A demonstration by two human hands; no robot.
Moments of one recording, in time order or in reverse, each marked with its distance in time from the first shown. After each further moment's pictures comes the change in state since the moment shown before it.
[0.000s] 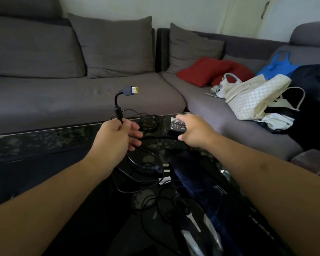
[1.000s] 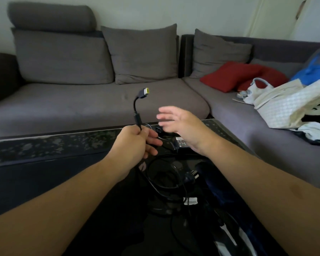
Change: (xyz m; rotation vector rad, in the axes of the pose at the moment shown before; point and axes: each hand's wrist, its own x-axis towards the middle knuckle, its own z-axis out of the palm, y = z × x) left_hand 0.000 0.002 -0.037 0.032 -0.046 -0.062; right_hand -0.005 -0.122 -0.006 1.011 -0.222 -0.170
